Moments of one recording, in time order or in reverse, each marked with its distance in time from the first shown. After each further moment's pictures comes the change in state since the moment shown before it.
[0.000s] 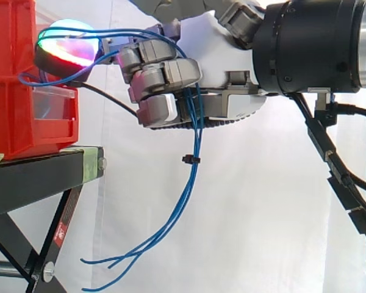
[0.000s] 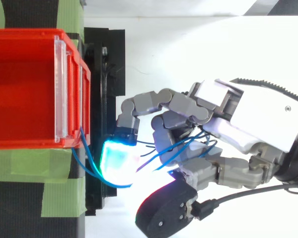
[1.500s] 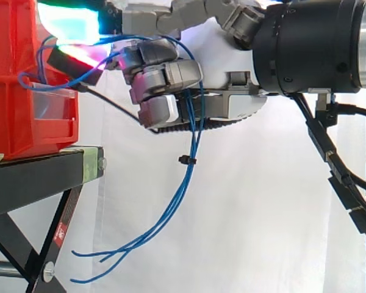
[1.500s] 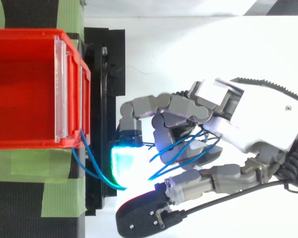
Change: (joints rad) arm 0.000 0.000 0.000 -0.002 0.004 -0.009
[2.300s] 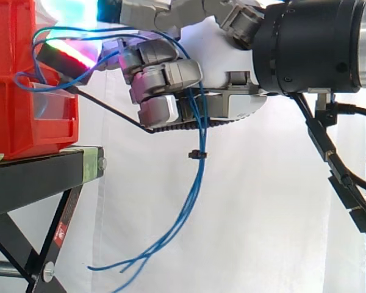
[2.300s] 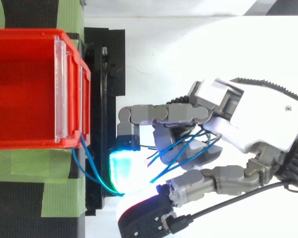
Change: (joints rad) arm 0.000 0.000 0.000 0.003 0.000 -0.012
